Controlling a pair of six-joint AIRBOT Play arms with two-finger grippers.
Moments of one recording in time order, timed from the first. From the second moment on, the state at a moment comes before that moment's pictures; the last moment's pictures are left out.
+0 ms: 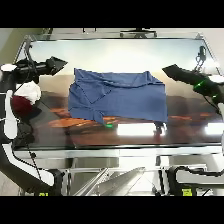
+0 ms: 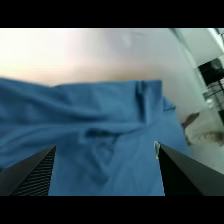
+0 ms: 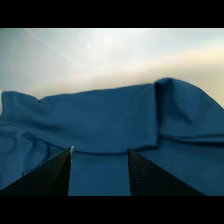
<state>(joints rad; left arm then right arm) 0.26 -1.86 1.74 0.41 -1.24 -0.92 -0.30 -1.46 1.20 -0.37 0.87 0.78</state>
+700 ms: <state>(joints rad) 0.29 -1.89 1.46 0.87 -1.47 -1.14 -0.59 -1.43 0.99 -0.67 1.30 0.99</state>
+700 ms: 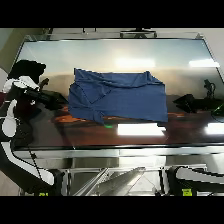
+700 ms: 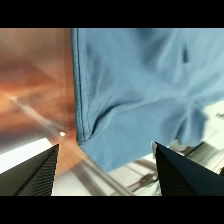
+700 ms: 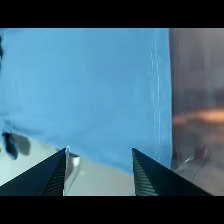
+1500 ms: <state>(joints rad) 0.16 -1.92 1.49 0.92 -1.43 -1.13 -0.60 -1.45 0.91 -0.79 1.28 0.99</state>
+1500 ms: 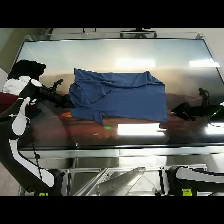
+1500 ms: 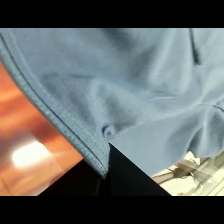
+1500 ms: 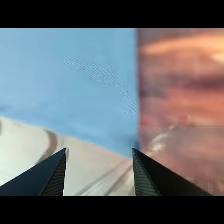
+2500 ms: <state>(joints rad) 0.18 -1.85 1.62 0.77 -1.53 -1.08 -0.41 -1.55 1.01 -0.58 1.21 0.94</state>
